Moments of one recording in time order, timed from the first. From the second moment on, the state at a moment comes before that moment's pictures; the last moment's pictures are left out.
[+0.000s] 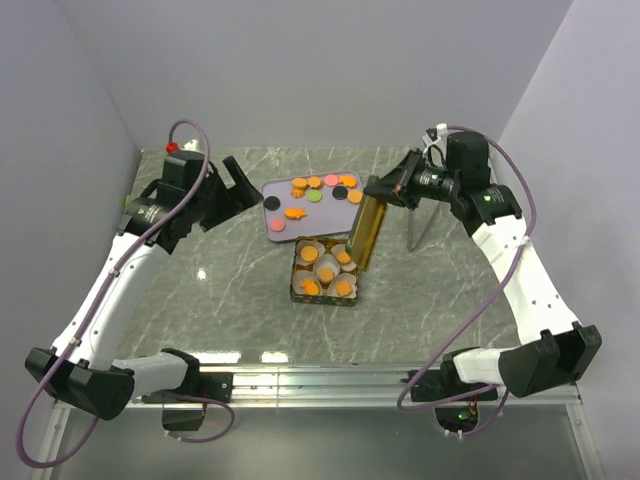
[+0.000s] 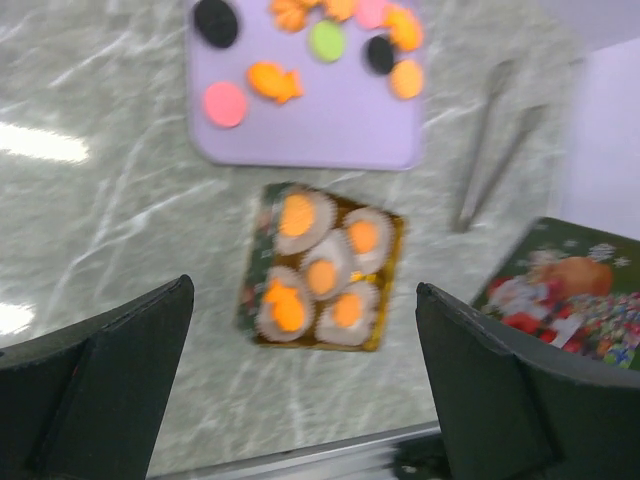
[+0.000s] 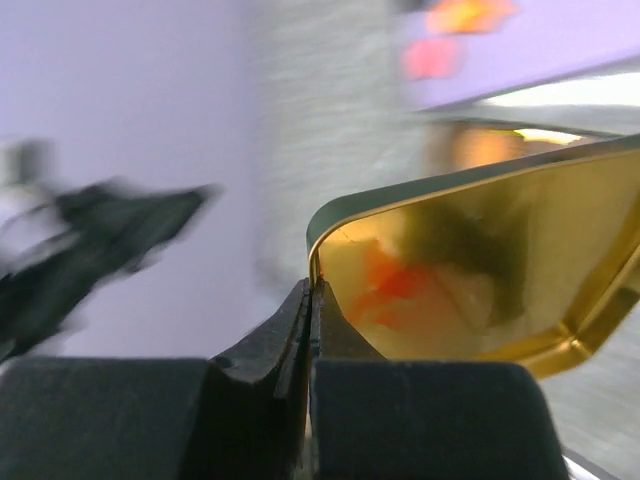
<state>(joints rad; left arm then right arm) -0.38 1.21 1.40 -0.84 -0.05 -0.75 0.23 1.32 1.44 -0.70 -0.57 0.84</state>
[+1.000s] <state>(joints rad) -0.06 1.07 0.99 0.39 0.92 -1.35 0.48 1.60 1.57 1.02 -0.93 2.00</state>
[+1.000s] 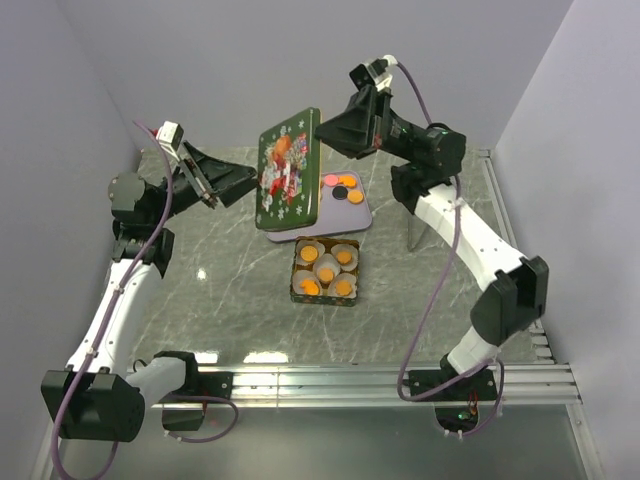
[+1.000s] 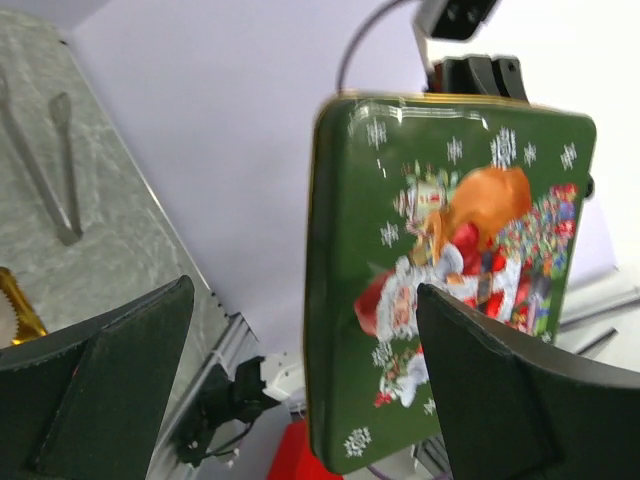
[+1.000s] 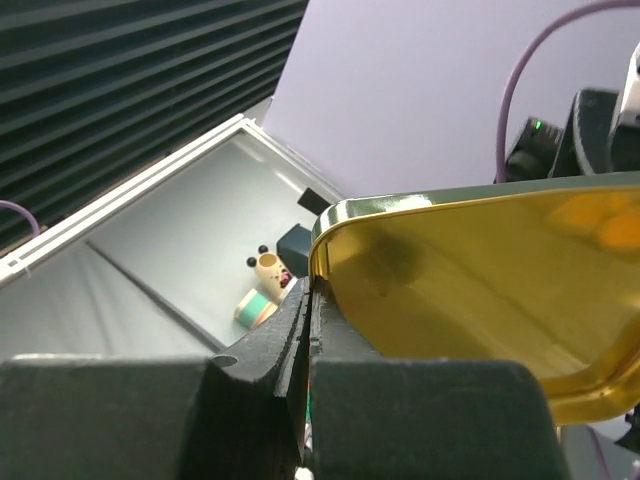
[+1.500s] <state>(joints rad) -0.07 1.07 0.95 0.70 0.99 -1.57 0.51 1.75 1.63 1.25 -0.84 2.04</state>
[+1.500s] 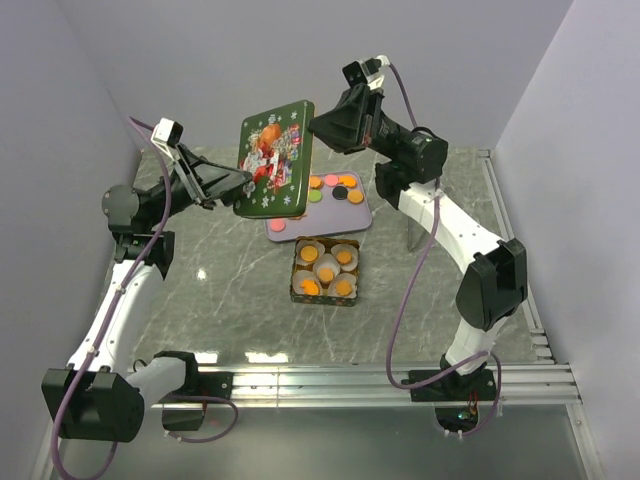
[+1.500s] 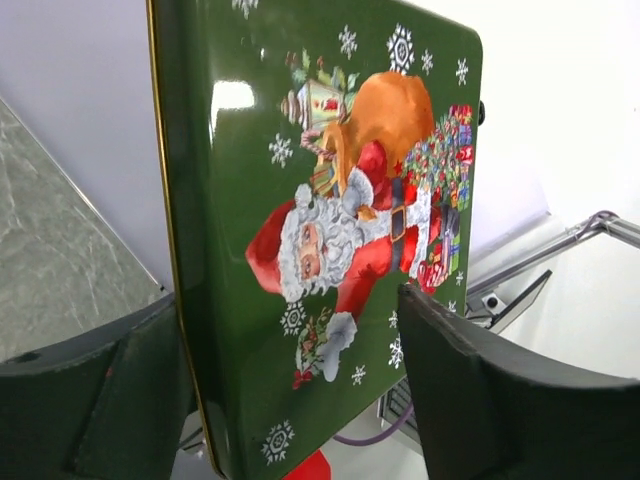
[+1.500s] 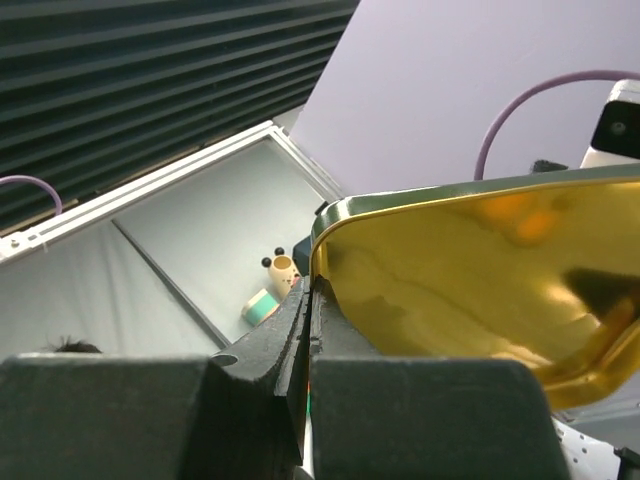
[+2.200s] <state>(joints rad) -0.06 1.08 0.99 0.67 1.01 -1.61 0.44 1.77 1.39 1.33 -0.79 2.06</state>
